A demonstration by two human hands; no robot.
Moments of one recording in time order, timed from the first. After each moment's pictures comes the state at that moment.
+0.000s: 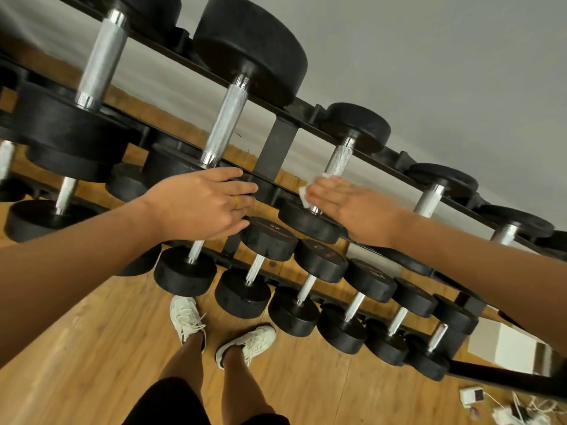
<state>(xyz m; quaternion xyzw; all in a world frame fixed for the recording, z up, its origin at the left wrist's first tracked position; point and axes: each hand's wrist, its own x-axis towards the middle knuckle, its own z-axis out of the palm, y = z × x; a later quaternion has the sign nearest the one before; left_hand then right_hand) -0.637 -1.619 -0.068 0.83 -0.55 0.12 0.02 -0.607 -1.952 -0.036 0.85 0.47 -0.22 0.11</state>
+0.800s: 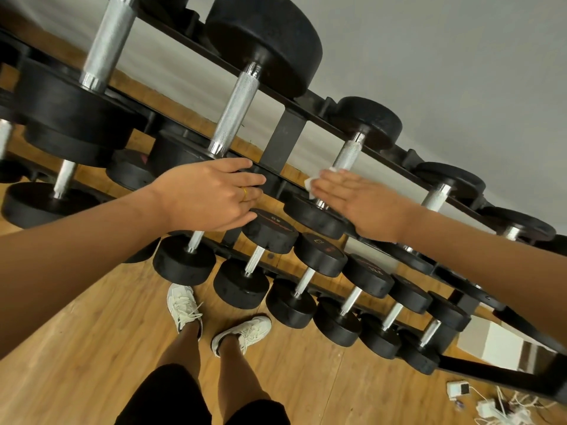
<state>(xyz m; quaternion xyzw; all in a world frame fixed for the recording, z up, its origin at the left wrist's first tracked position) -0.636 -1.619 -0.073 0.83 -0.55 0.13 0.01 -0.602 -1.950 -0.025 0.83 0.47 -0.24 0.16</state>
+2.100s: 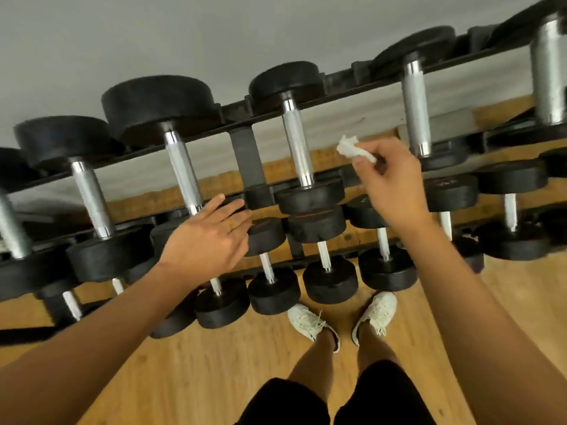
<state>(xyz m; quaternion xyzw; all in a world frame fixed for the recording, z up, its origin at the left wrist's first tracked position) -0.628 -1.633 -0.042 0.82 -0.56 0.00 -0.12 -0.713 -1.944 -0.051 0.84 -0.22 0.11 -0.48</state>
